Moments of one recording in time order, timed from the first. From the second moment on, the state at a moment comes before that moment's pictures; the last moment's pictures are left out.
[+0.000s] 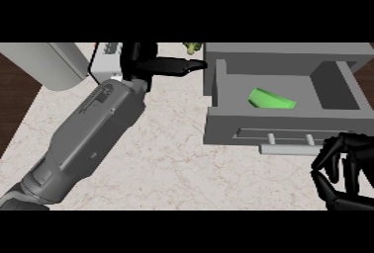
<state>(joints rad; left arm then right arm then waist) -0.97 0.22 -0.42 -0.91 0.80 0.40 -0.38 -0.01 -0.27 -0.10 -2.10 -0.17 0.40 0.13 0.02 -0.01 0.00</state>
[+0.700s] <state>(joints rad) -0.49 0.47 -0.34 -1.38 0.84 0.32 -0.32 -0.05 -0.31 0.05 -1.96 0.25 0.38 0.02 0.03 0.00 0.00</state>
